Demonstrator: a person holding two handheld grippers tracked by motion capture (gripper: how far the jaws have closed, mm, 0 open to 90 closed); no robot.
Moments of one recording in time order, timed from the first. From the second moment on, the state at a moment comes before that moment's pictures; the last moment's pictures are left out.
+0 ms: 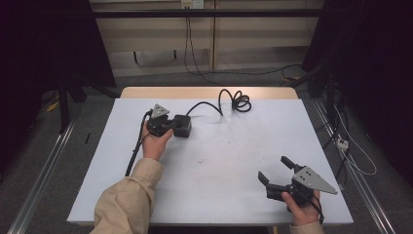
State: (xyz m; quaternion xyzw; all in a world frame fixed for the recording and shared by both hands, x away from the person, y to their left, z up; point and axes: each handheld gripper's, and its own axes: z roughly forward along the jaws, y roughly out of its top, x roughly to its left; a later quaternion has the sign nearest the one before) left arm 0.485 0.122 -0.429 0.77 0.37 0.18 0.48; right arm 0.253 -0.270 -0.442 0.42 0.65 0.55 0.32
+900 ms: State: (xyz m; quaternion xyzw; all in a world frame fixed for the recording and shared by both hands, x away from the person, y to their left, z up) left arm 0.487 0.124 -0.431 0.77 0.38 0.18 0.48; right arm 0.253 -0.269 -0.442 0.41 0.65 0.55 0.32
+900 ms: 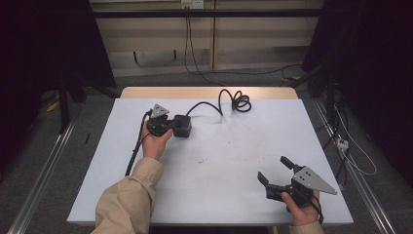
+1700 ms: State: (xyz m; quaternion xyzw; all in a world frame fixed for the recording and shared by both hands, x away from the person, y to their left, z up) left arm 0.485 0.122 -0.431 0.78 0.37 0.19 0.47; right arm 0.253 -0.268 -0.442 0.41 0.65 0.55 0.33
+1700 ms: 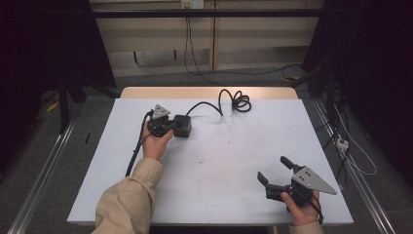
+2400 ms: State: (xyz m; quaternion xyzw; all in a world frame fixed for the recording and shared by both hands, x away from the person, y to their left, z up) left arm 0.483 0.123 -0.433 0.77 0.38 0.19 0.48; right arm 0.252 -0.270 -0.442 0.42 0.65 0.55 0.33
